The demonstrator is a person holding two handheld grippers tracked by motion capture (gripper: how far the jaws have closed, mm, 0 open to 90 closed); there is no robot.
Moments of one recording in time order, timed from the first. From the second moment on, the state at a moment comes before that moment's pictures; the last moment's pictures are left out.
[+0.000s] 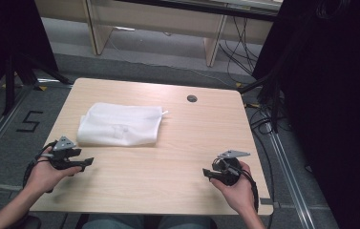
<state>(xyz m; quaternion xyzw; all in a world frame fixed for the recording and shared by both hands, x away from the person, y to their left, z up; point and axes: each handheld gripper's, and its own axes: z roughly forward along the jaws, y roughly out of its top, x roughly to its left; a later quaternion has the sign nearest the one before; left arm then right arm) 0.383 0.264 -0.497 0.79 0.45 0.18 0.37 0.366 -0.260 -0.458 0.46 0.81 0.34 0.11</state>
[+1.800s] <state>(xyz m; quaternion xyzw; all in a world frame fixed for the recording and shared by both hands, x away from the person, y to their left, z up) 0.470 0.219 -0.472 0.79 0.44 0.21 0.37 0.366 -0.259 -0.453 0.48 0.80 0.33 0.14</state>
